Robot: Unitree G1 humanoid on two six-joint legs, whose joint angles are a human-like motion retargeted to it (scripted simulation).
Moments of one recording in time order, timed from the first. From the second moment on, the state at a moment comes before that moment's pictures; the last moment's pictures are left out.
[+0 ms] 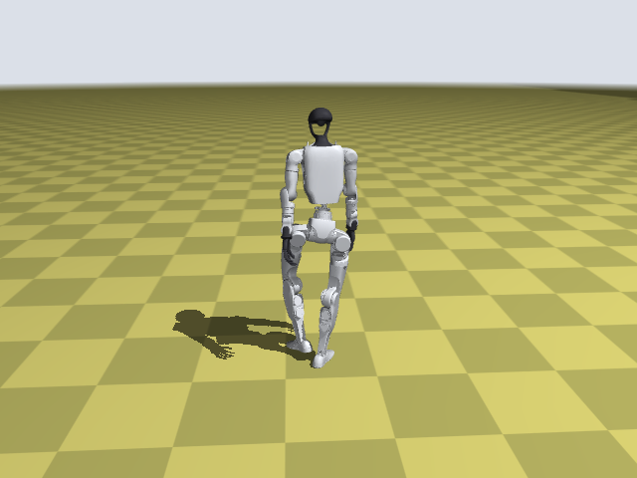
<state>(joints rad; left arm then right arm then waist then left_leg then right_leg) 0.04 0.17 0.48 1.70 0.93 0.13 -0.05 -0.22 -0.08 -0.17 1.49 -0.36 0.03 0.22 0.06 -0.18 -0.05 -0.42 0.05 0.53 0.57 -0.12 -0.02 -0.08 -0.10 -0.57 0.09 -0.20 -0.08</state>
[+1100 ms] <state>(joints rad) -0.02 0.26 0.34 1.65 1.04 0.08 -0.16 0.03 -0.08 -0.27 1.59 -0.30 0.01 0.19 -0.03 -0.21 -0.10 0.04 -0.05 0.48 0.55 0.10 0.07 -0.37 -0.36 -0.46 0.33 -0.12 -0.08</state>
